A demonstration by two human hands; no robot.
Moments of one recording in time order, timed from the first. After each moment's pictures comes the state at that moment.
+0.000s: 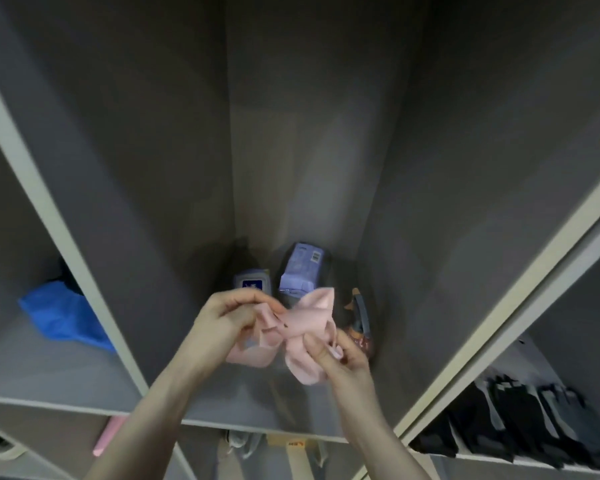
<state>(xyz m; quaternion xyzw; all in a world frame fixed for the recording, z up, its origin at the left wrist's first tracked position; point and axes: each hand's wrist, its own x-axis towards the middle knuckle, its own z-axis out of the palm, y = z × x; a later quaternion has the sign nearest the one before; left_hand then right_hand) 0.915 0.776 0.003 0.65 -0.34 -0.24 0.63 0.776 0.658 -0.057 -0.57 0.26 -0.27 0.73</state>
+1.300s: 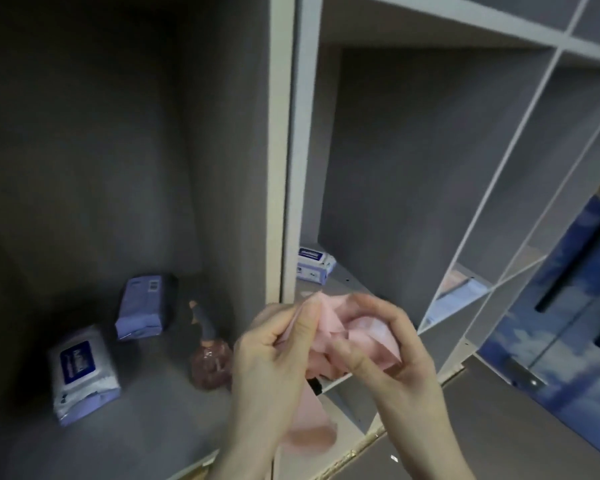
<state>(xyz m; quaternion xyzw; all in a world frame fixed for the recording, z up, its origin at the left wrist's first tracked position) 0.705 0.685 0.046 0.53 -0.44 -0.25 0.68 0.573 0.676 0.059 -0.55 0.32 -0.55 0.54</state>
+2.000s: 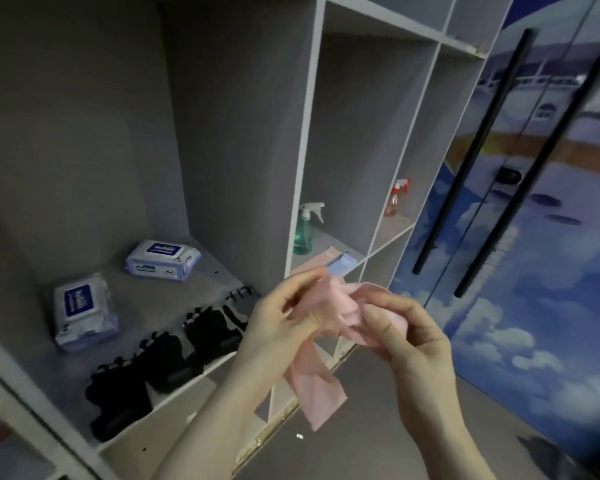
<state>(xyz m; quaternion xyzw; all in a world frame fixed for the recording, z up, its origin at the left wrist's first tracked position) 0.461 0.569 0.035 0.39 -0.55 -0.52 0.53 0.301 0.594 0.031 -0.46 0.42 -0.65 0.44</state>
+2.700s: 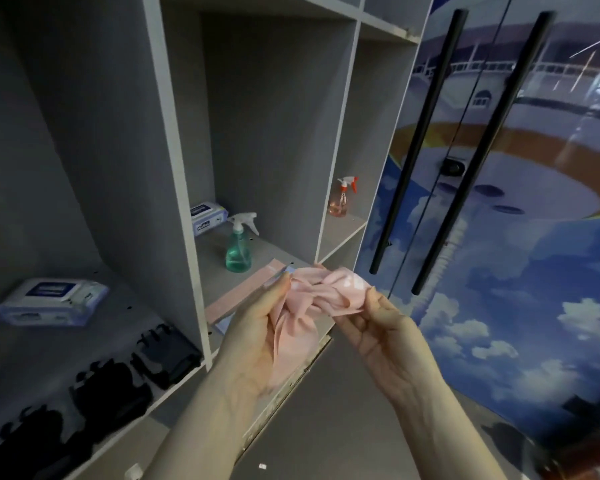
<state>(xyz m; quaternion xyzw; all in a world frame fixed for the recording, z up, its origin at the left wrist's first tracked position) 0.328 0.449 0.032 0.26 -0.27 -0.79 0.50 0.175 0.472 0.024 -0.23 0.33 -0.65 0.64</state>
